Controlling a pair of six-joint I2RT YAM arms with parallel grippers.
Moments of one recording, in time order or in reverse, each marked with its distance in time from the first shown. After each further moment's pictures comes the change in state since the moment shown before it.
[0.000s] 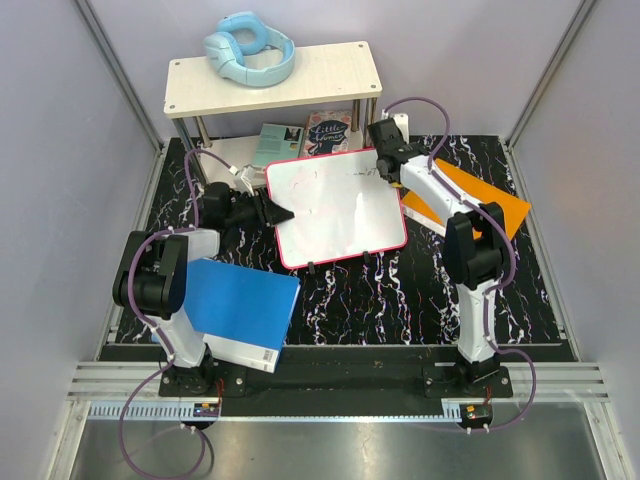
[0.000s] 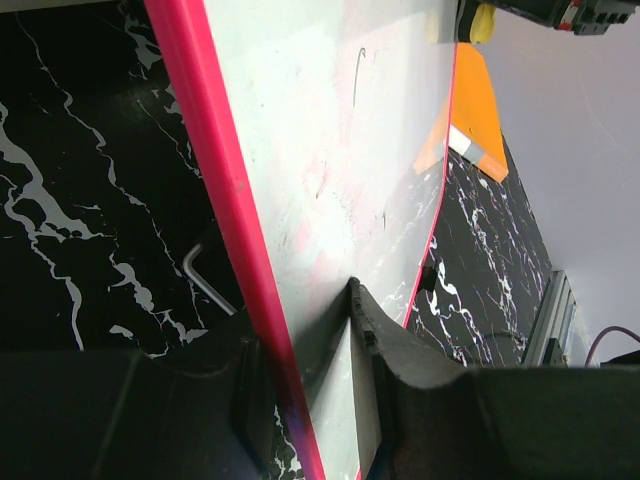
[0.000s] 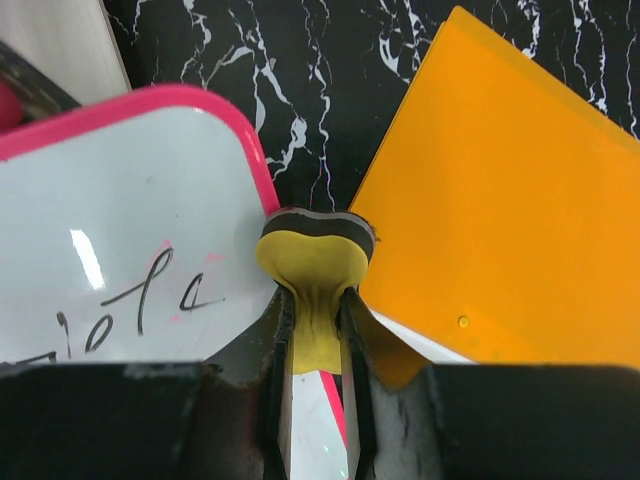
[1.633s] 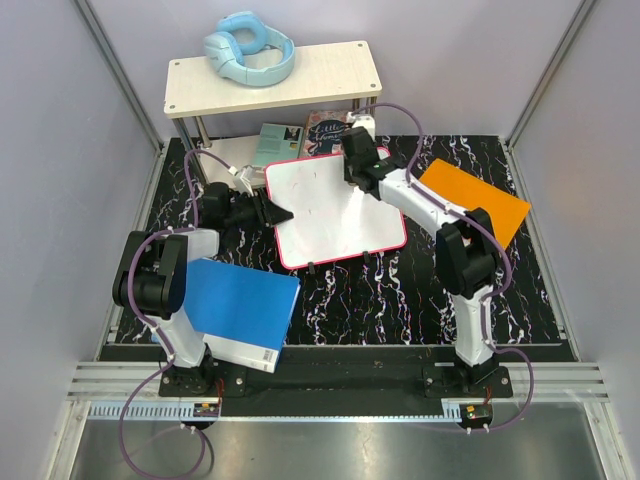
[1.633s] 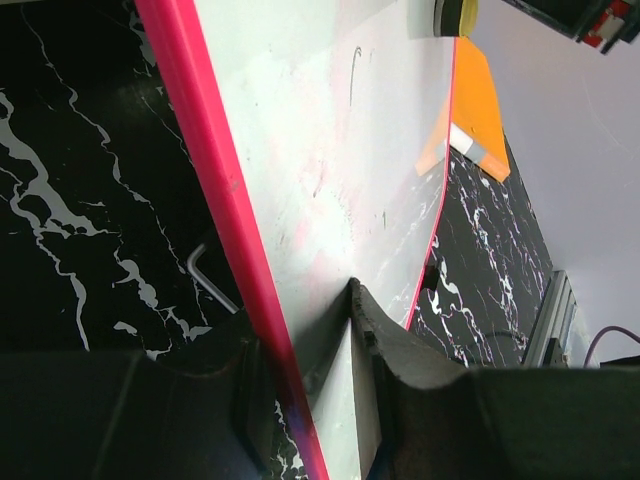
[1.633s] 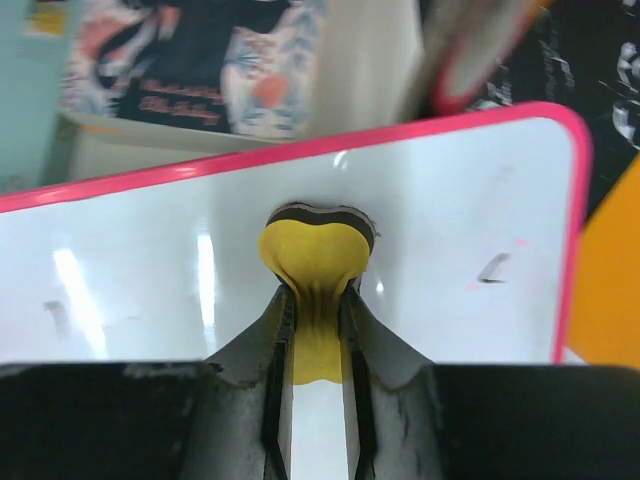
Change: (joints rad) left arm 0.000 0.000 0.001 -0.008 0.003 0.004; right arm 0.141 -0.036 -0.081 0.253 -0.153 0.052
